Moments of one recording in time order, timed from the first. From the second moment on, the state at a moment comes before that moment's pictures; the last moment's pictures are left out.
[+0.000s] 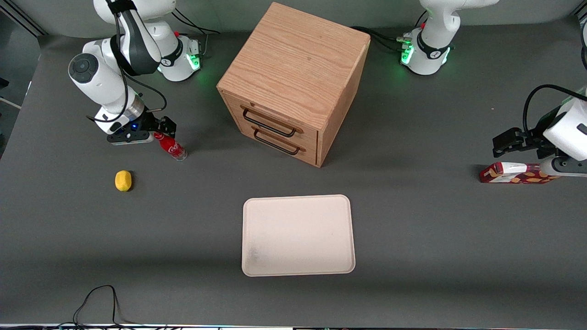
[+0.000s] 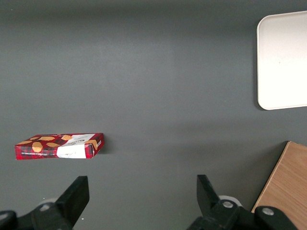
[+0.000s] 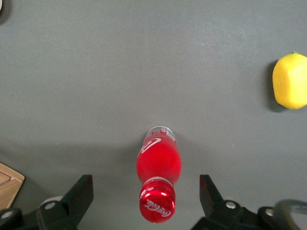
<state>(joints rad) 0.19 -0.25 -0.06 -2.64 0.00 2.42 0.10</state>
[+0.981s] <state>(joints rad) 0.19 -0.25 -0.06 -2.67 0.00 2.46 0.07</state>
